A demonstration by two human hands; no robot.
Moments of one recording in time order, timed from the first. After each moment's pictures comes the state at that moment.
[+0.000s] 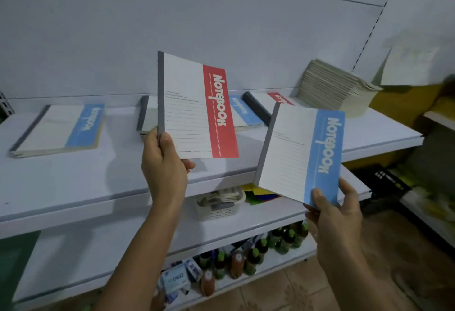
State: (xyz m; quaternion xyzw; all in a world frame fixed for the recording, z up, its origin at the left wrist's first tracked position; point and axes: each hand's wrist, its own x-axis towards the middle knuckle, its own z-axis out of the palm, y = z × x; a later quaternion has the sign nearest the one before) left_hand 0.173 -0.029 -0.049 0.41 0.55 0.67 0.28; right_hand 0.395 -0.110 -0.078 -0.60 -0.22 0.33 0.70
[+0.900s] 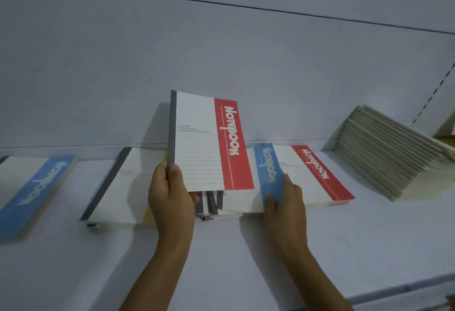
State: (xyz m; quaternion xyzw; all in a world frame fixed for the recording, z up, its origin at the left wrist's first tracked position) left_hand 0.231 0.155 -0.054 0.33 0.54 0.73 0.26; right_hand 0.397 0.166 -0.091 -0.65 -0.57 0.21 0.46
